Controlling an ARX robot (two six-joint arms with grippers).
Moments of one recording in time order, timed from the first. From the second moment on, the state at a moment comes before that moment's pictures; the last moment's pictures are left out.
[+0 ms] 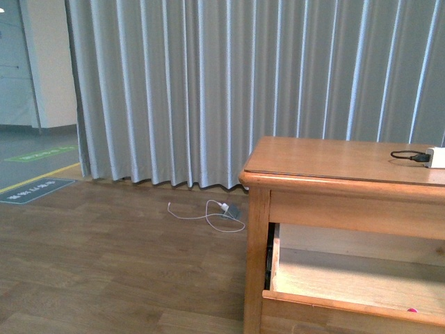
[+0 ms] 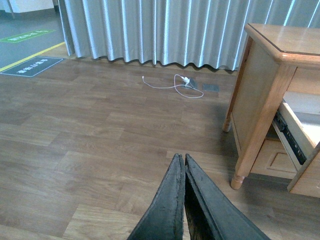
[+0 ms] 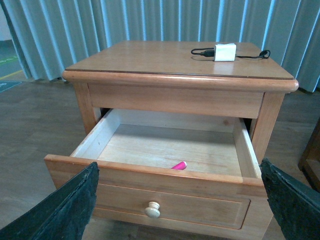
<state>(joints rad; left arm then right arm) 0.00 0.10 0.11 -0.02 0.00 -0.01 0.17 0.12 0.12 -0.01 0.17 0.00</state>
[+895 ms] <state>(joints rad) 0.00 0.00 0.02 0.00 0.00 -0.01 0.17 0.12 0.12 -0.01 0.17 0.00</state>
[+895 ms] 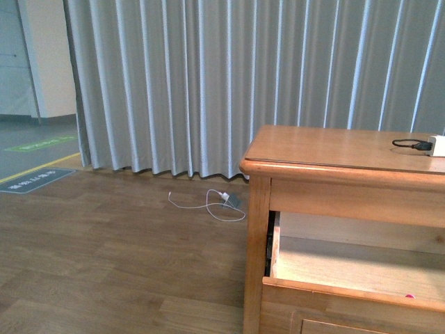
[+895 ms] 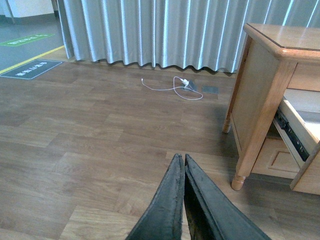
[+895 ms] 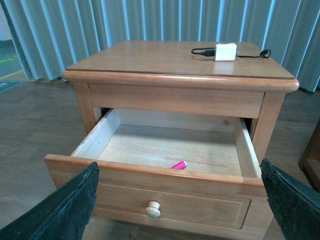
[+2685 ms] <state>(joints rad) 0.00 0.00 0.02 0.00 0.00 0.00 0.17 2.13 1.05 0.68 0.34 0.10</state>
